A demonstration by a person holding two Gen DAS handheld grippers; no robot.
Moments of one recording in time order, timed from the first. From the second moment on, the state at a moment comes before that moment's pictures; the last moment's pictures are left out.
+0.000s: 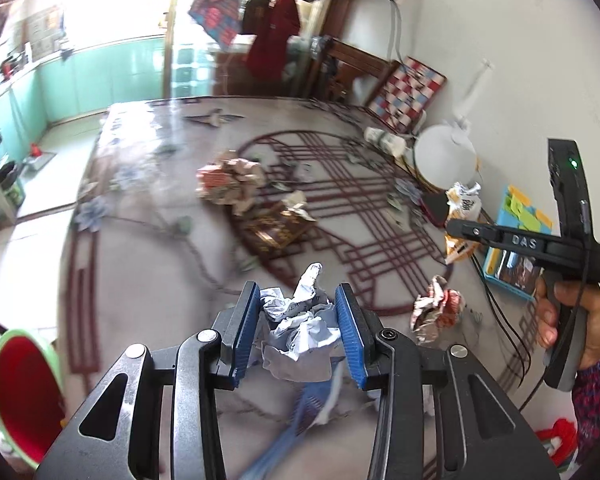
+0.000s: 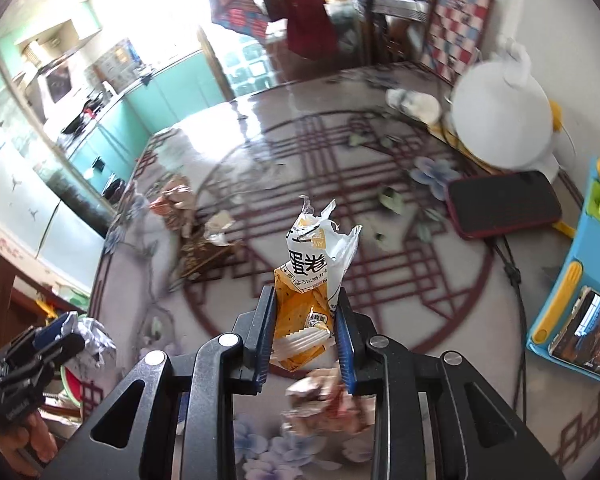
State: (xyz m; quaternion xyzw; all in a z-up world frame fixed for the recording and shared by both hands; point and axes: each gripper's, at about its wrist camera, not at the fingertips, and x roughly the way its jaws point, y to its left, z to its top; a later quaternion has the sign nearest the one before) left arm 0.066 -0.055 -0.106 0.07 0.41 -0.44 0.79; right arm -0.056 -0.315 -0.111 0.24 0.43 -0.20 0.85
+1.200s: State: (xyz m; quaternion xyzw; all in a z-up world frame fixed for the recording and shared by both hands) left arm 0.167 0.186 -0.154 0.01 0.47 -0.27 0.84; right arm 0.099 -0.061 -0.082 0.18 0.43 -0.05 0.89
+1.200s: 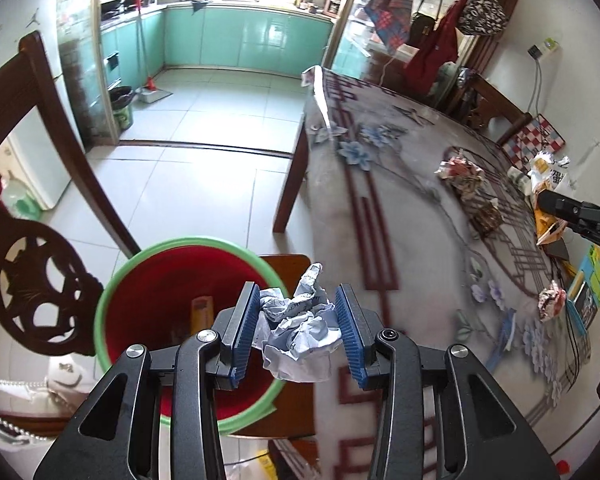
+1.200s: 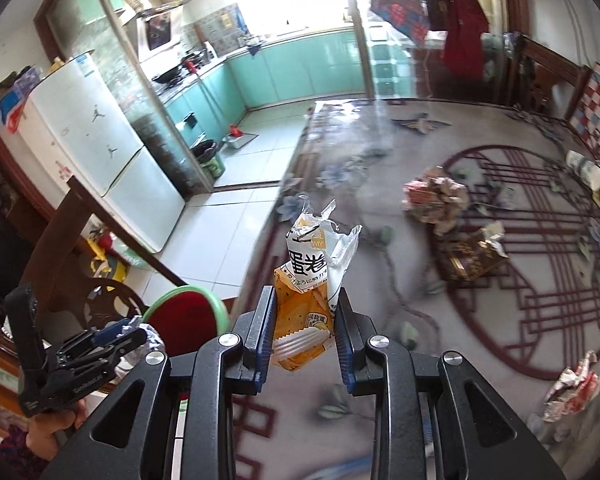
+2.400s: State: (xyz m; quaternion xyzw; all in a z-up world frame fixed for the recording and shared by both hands) left arm 0.236 0.247 -0.238 -0.01 0.57 -0.14 0.81; right arm 0.183 0.074 -0.153 0.16 0.52 0.12 0.83
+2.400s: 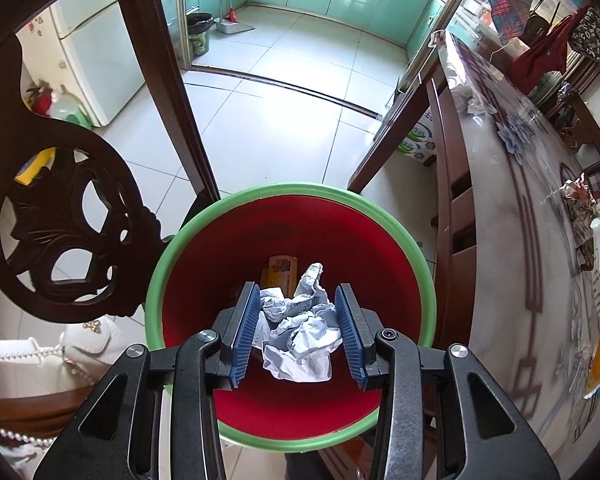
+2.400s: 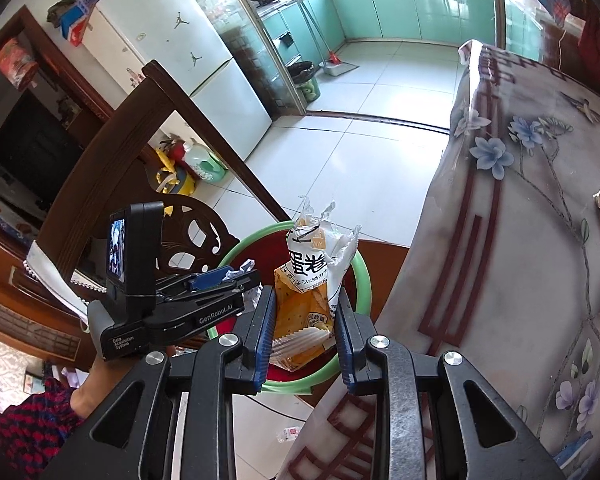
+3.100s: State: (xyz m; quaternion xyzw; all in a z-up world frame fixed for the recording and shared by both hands) left arm 0.238 0.271 -0.216 -0.06 0.56 -0.09 0.82; right arm 0.194 0.090 -0.166 0.17 0.53 0.16 0.82
